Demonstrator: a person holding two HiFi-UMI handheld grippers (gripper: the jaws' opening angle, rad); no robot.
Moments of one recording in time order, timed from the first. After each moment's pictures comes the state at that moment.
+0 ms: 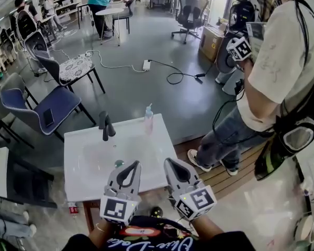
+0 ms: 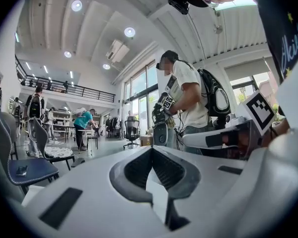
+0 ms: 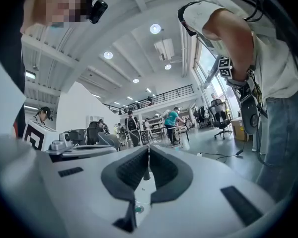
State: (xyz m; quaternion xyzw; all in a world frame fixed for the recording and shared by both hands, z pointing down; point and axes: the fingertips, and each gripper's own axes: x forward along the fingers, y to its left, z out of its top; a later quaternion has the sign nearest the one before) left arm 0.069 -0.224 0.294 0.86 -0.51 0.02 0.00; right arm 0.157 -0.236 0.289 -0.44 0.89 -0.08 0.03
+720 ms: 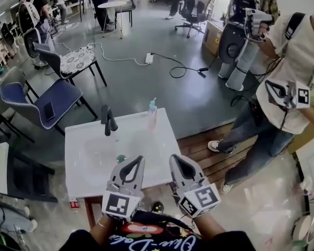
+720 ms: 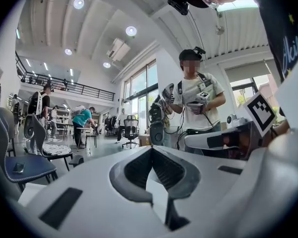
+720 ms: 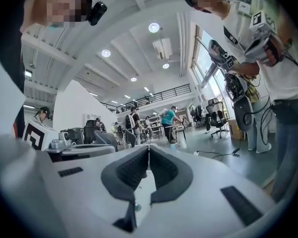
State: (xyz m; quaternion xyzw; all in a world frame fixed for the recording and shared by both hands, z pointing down) left arm 0.067 -0.234 0.304 0.87 -0.50 0.02 0.01; right arm 0.161 -0.243 0.302 -0.45 0.89 -0.08 0.03
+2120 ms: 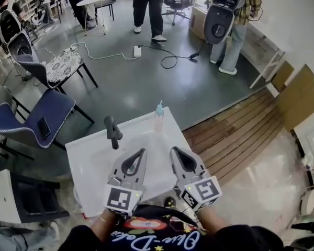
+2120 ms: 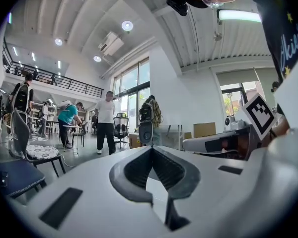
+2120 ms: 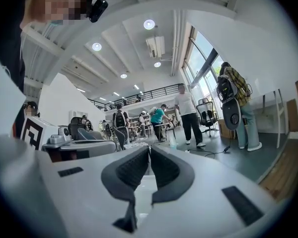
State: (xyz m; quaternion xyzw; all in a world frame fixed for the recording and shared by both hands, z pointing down) left arm 0.018 -0.307 0.305 0.90 -0.43 0.03 0.01; right arm 0.105 -0.304 0.313 -0.52 0.85 -0.09 0.01
